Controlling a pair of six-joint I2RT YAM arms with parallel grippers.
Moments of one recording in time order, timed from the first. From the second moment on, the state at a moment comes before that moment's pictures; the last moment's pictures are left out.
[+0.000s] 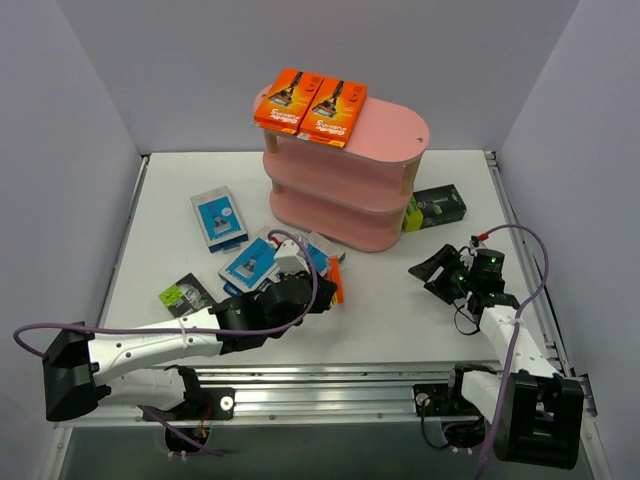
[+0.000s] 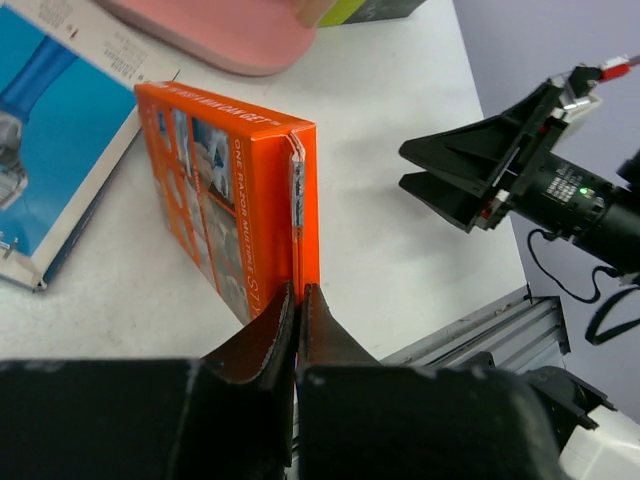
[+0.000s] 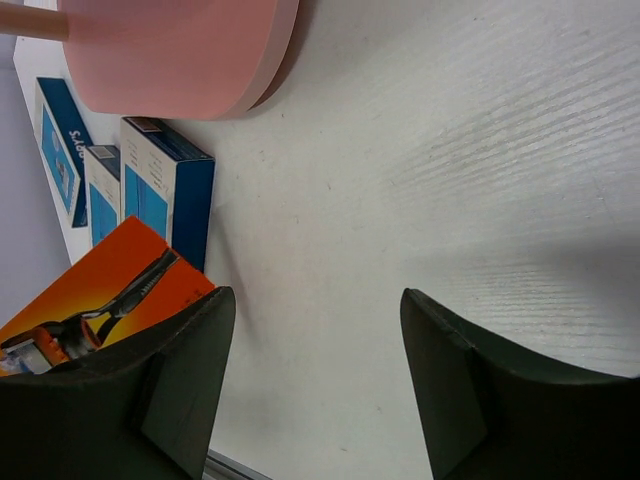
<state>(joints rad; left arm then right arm) -1.20 1.19 0.80 -0.06 -0.57 -0.97 -0.14 1.01 0.40 -0.12 -0.48 0.68</state>
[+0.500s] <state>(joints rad) -1.20 1.27 1.27 -0.34 -0.34 -0.77 -0.18 0.97 0.40 -0.12 -0.49 0.68</state>
